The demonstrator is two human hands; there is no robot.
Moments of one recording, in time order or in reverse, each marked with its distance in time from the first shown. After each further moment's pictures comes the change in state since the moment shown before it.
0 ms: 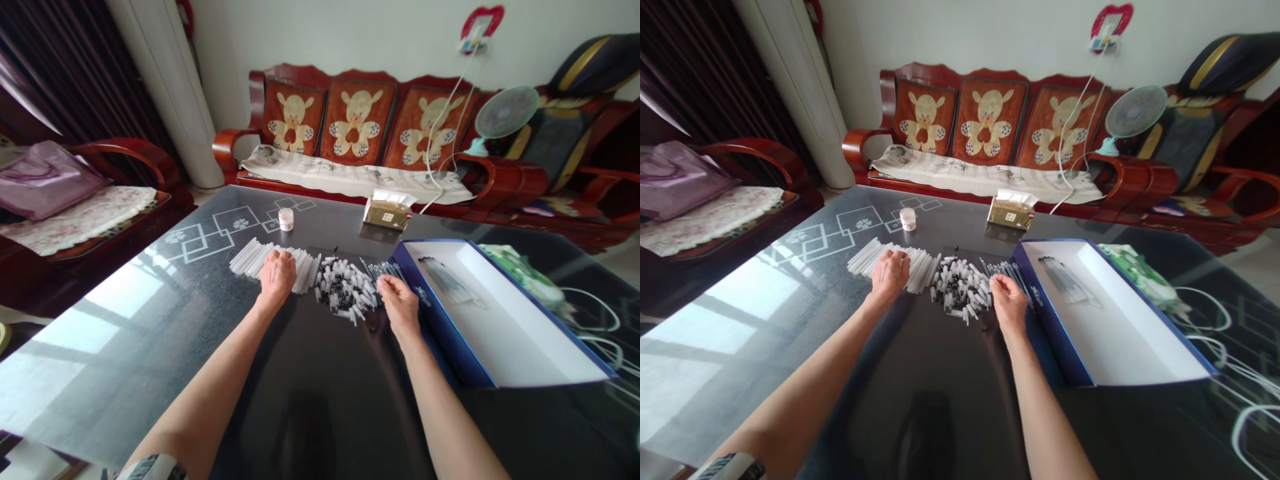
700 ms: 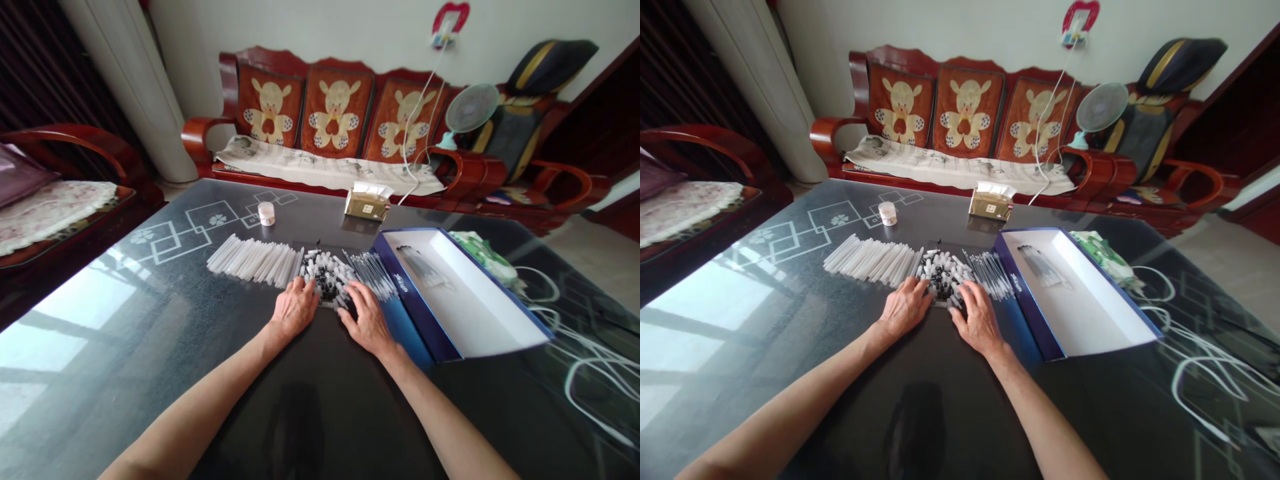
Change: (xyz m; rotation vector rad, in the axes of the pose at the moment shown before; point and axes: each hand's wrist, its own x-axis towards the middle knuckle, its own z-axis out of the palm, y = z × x) left_hand -0.077 0.033 0.023 0.020 -0.173 0.492; right_hand -0.050 0.011 -0.021 -0.651 -0.419 -0.720
